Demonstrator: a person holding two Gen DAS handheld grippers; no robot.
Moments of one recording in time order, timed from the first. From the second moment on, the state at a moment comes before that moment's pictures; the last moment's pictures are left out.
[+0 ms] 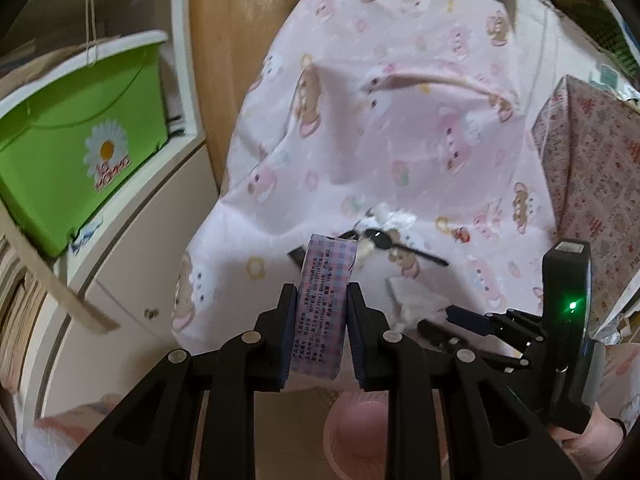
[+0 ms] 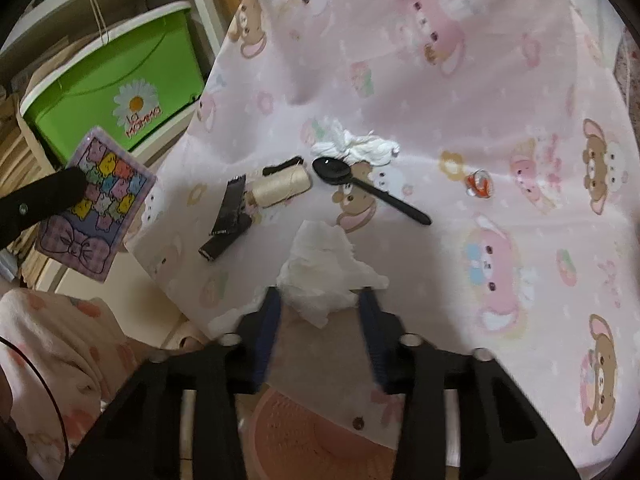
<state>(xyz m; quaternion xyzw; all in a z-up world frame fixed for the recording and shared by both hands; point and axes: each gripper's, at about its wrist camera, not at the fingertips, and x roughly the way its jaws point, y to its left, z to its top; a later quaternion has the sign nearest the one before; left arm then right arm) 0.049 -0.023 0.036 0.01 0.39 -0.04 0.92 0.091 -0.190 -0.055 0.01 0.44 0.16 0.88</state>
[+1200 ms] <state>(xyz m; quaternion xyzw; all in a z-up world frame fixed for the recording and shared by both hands) -0.004 -0.045 0.017 -0.06 0.44 -0.09 0.89 -0.040 -0.258 0.017 0.02 0.39 0.17 0.91</state>
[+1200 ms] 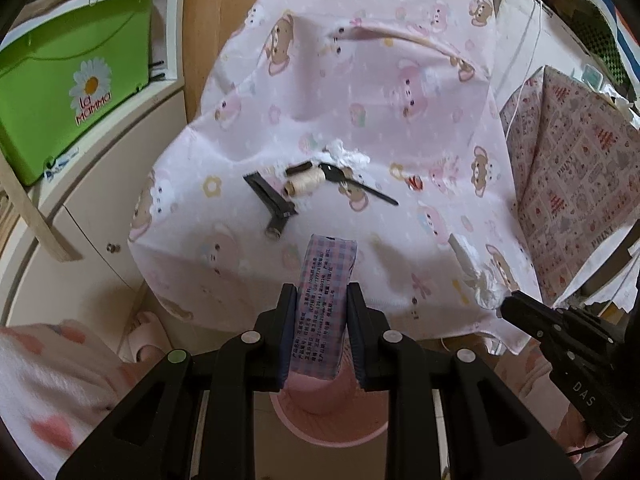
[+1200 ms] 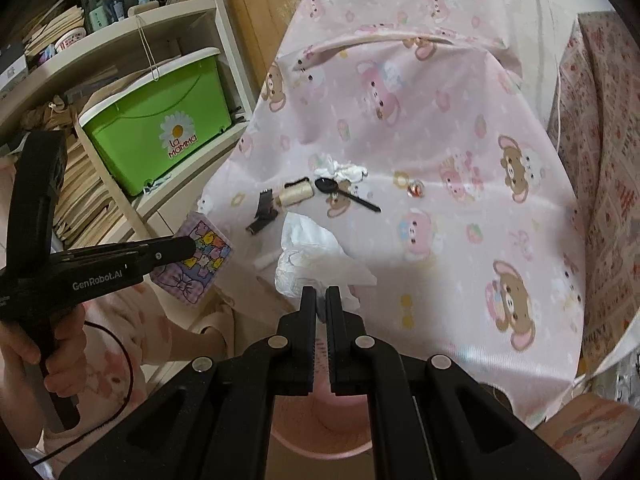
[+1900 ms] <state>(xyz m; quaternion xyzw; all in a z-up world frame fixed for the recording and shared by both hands) 0.008 -0.084 -0.084 -0.03 0.61 -0.13 0.78 -0.026 -0.238 -0.094 0.00 0.57 0.16 0.81</state>
